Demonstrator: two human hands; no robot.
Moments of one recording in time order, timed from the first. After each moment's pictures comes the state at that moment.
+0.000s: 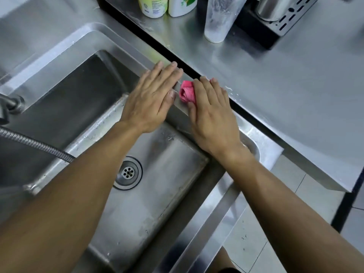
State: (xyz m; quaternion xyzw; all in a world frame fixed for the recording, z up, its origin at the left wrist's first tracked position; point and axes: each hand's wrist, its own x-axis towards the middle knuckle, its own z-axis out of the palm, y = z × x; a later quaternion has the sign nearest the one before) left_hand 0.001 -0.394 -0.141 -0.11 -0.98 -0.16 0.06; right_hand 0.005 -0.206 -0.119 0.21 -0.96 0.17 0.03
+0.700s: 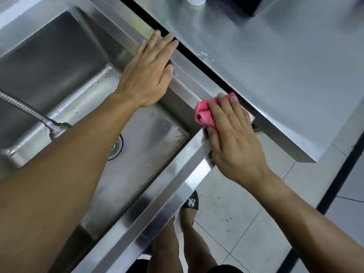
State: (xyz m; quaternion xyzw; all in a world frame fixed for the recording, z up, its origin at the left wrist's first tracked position) left_hand 0.015 -0.322 -0.127 -0.06 -0.98 -0.16 0.02; right_hand 0.087 -0.066 -0.104 0.26 -0.95 0.16 -0.03
